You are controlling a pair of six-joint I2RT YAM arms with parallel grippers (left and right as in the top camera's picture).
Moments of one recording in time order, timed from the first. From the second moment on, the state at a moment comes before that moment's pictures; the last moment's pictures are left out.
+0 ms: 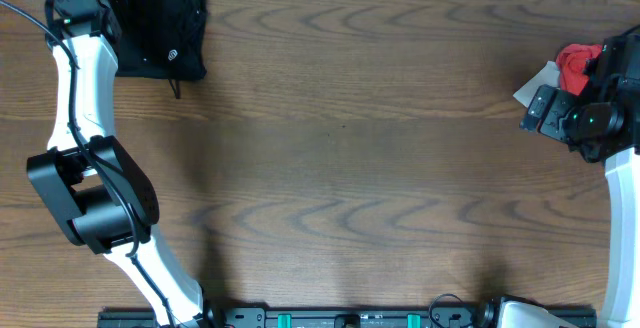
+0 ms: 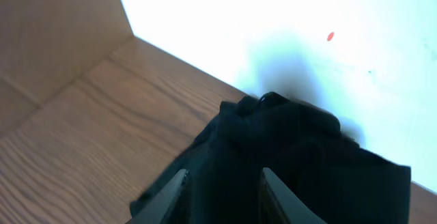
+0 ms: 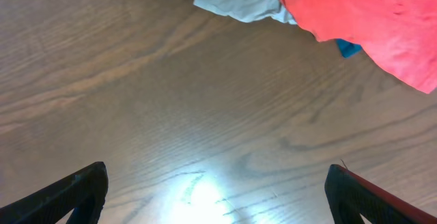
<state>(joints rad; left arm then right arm) 0.27 2.07 1.83 -0.30 -0.21 -0.17 -0.20 1.37 1.44 -1.19 0.09 0.26</state>
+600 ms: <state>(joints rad) 0.27 2.33 1.83 -0.13 -0.17 0.02 -0.20 1.37 1.42 -1.17 0.06 0.26</state>
